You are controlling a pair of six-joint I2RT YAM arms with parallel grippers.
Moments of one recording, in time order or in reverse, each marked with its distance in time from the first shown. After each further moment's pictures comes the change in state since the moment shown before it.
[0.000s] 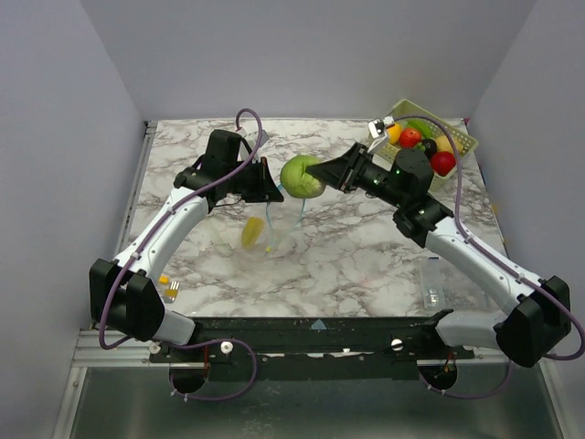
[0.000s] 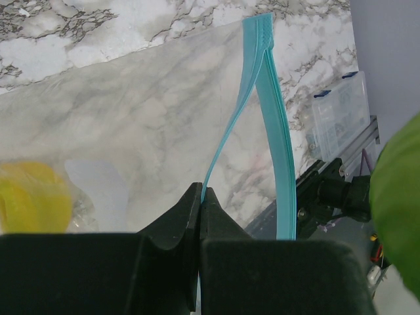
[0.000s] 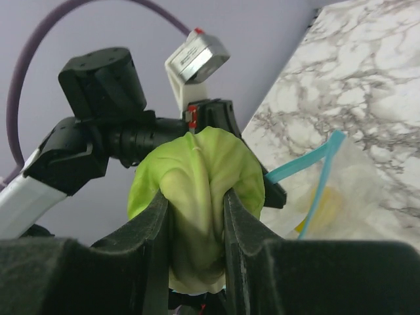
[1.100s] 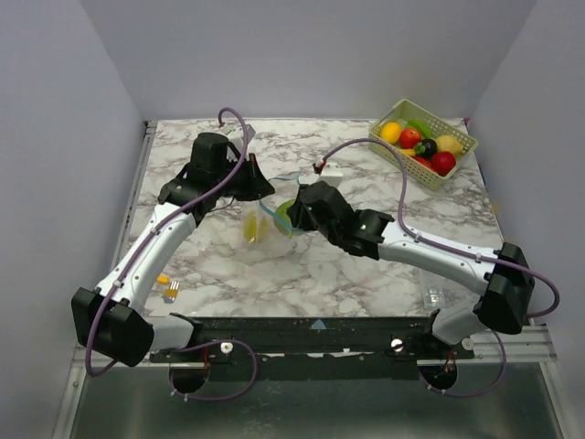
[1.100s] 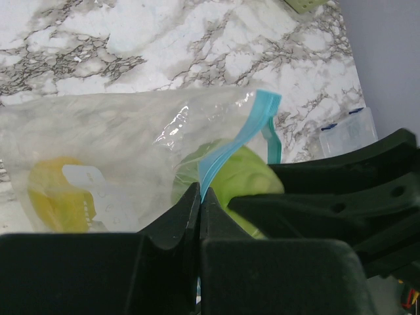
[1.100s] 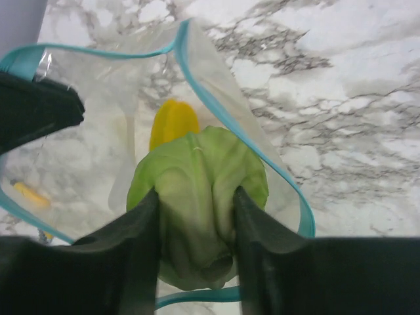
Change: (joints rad) left arm 0.005 -0.140 -0.054 0.053 -0.124 -0.015; right arm 0.414 0.216 0.190 -0.559 0.887 -0.151
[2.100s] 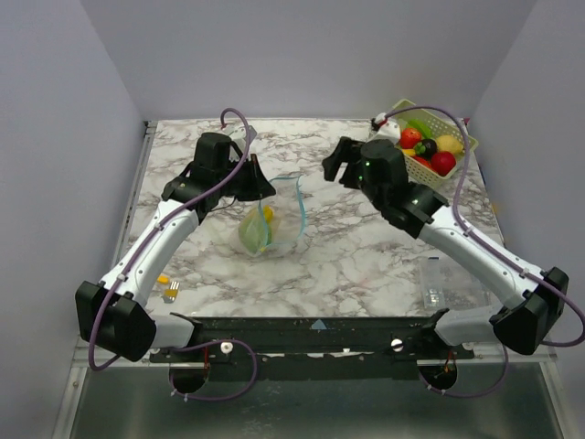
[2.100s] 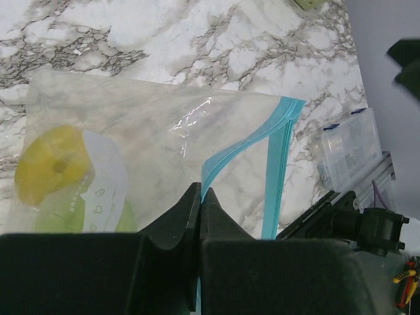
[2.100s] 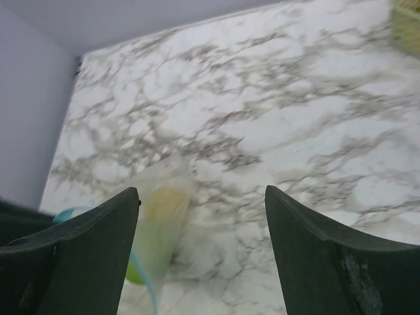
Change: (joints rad) left arm 0.002 0.018 0.000 0.005 0.001 -0.012; right arm -0.219 -0.134 0.076 -0.012 -0.074 -0.121
